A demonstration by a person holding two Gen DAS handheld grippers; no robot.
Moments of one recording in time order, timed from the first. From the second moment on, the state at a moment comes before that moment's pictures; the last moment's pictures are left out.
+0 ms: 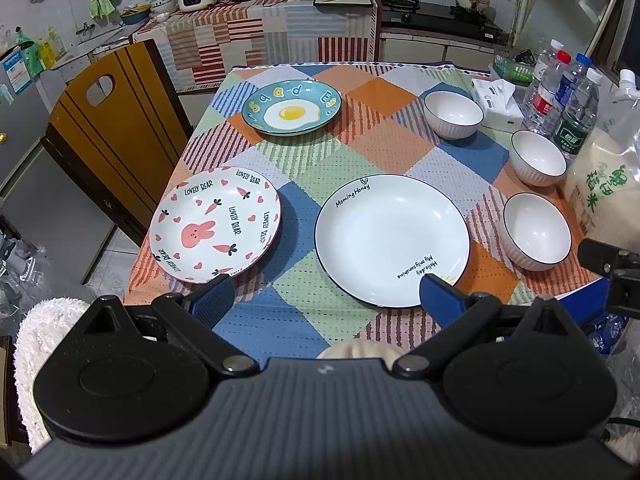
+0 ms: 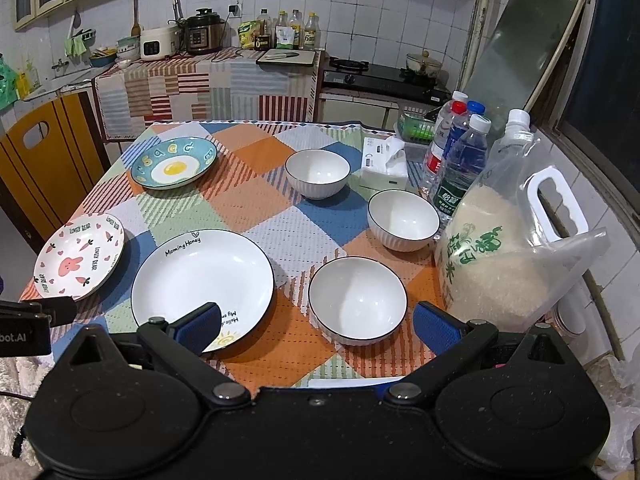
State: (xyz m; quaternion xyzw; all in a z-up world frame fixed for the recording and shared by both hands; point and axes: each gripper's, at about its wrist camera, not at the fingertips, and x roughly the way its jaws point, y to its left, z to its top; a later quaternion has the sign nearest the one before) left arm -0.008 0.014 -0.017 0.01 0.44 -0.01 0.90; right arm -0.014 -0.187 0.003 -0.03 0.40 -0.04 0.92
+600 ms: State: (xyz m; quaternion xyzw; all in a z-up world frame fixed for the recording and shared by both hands) left arm -0.007 0.012 -0.022 0.00 0.45 -0.03 0.89; right arm -0.016 -0.188 0.001 -0.03 0.39 -0.04 0.92
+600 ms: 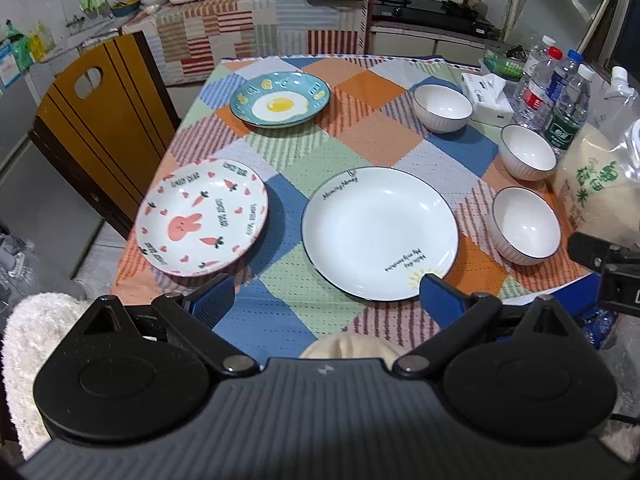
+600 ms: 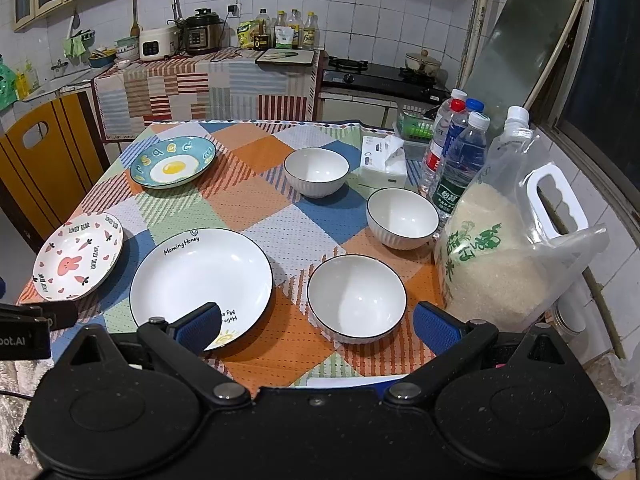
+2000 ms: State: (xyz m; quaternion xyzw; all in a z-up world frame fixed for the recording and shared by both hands) left arm 0.121 0.022 -0.182 -0.06 0.57 -0.10 0.81; right arm 0.090 -0.202 -0.186 0.15 0.45 0.14 0.87
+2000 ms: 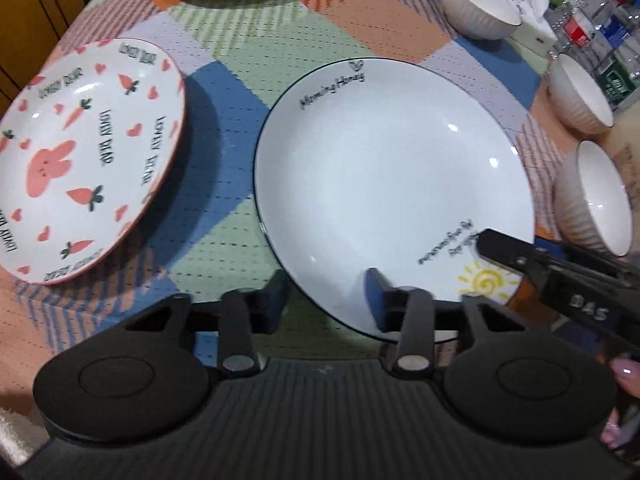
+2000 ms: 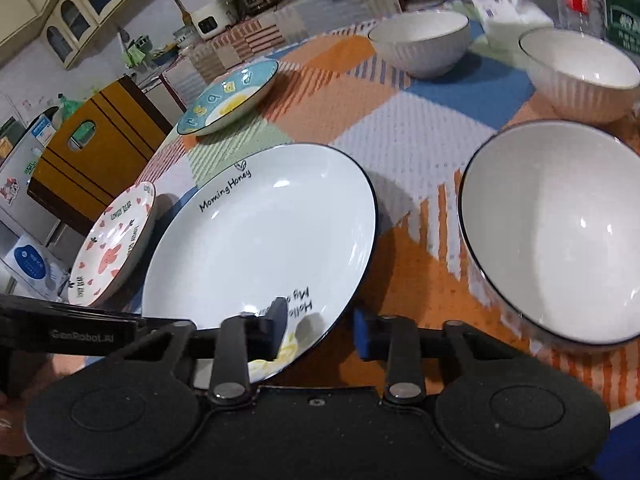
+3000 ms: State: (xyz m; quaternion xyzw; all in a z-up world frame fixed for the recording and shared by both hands) left arm 0.158 0.032 -0.136 -0.07 0.54 -0.12 0.83; right arm 0.126 -0.207 -0.145 0.11 0.39 0.16 0.90
